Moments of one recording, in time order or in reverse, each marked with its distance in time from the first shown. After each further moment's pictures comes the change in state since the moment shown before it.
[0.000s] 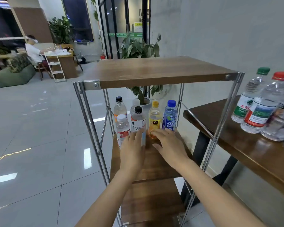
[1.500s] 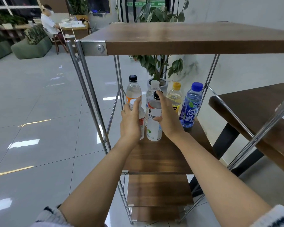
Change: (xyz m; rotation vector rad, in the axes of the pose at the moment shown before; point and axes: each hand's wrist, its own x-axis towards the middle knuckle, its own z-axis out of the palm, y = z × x) left_hand 0.071 -0.065 0.028 -0.015 0.042 -0.201; right_hand 0.102 0.006 0.075 0.400 0.130 -0.131
